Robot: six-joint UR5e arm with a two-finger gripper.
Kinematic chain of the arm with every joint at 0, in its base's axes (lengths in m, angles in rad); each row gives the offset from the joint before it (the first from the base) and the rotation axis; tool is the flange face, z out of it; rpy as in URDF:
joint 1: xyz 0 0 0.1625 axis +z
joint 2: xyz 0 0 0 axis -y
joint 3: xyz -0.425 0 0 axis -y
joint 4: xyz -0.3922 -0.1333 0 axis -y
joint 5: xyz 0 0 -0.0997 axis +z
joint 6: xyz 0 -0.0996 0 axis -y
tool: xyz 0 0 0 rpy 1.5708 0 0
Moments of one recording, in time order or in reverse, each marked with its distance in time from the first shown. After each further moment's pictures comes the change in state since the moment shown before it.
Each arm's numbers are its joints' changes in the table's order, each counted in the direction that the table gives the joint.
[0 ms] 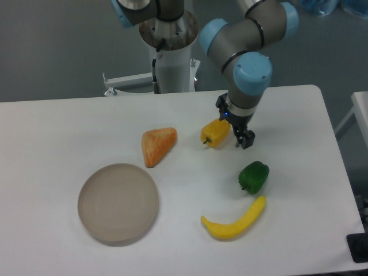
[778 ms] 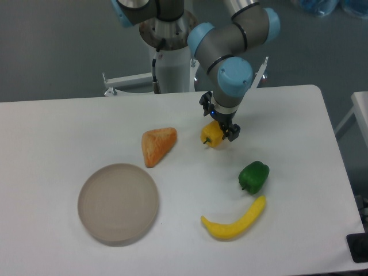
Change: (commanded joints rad) arm -0.014 0.000 -0.141 0.156 -0.002 -0.092
